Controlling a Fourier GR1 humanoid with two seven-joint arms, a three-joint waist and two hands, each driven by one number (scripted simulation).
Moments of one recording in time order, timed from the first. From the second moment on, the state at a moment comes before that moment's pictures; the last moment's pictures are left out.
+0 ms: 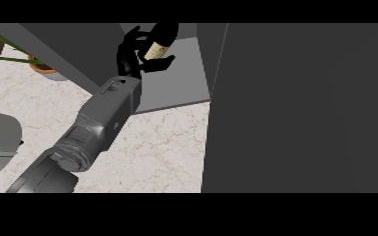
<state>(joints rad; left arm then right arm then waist) -1.13 0.09 -0.34 -0.02 0.61 0.72 -0.52 -0.59 -0.17 -0.04 -2.37 -0.28 -0.01 0.84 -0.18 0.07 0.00</state>
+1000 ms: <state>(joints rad) -1.12 0.07 -0.35 -0.08 0.60 0.45 -0.58 -0.58 -0.16 -0.04 -2.37 -0.28 -0.02 0.84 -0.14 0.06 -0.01</state>
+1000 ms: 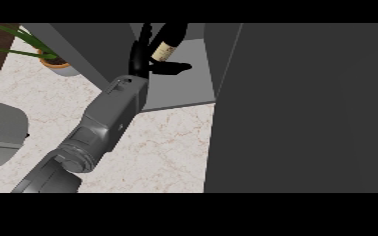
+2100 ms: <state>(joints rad) -1.02 0.01 -0.31 -0.44 0.62 0.13 -0.61 -0.58 -0.23 -0.06 -2.40 -0.24 -0.11 0.95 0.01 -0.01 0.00</state>
